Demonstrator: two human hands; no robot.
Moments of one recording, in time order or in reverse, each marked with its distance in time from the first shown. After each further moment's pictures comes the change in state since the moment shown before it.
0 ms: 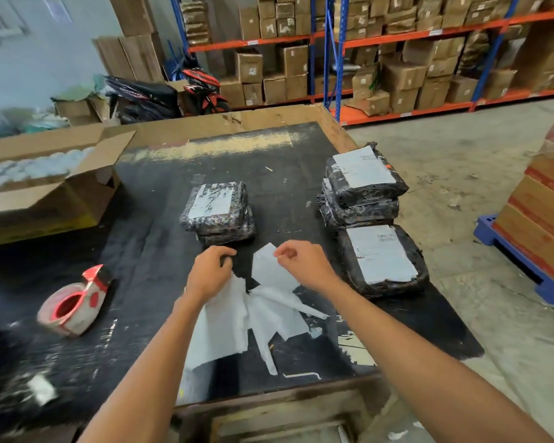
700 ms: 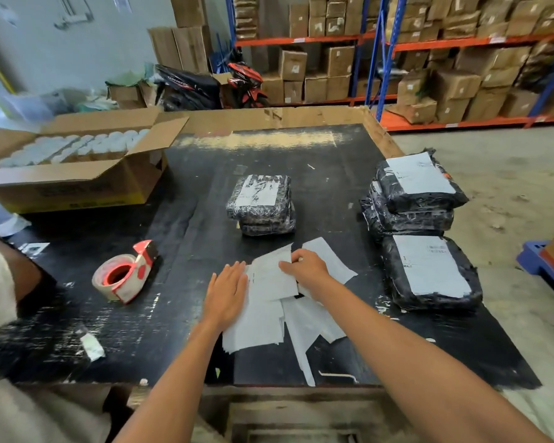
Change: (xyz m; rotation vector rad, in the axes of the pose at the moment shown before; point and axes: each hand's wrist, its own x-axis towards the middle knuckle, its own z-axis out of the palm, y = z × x) left_hand -0.064 -0.079 0.019 -0.004 -0.023 -0.130; right_hand 0.024 -0.025 0.088 0.221 -0.103 0.296
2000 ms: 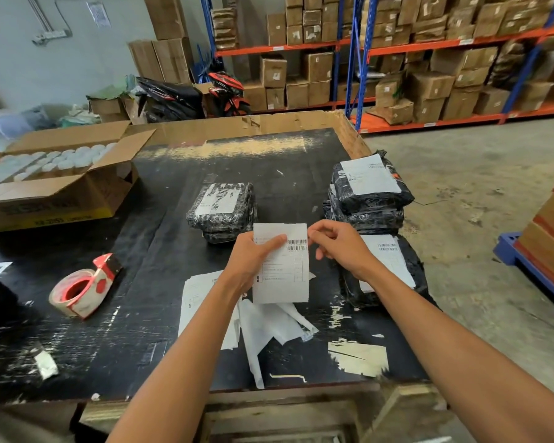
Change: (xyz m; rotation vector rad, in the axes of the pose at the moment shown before) left_hand 0.030 0.190 -0.004 -1.019 -0.147 -0.052; right_hand -0.013 0.022 -0.168 0.140 -0.034 -0.458
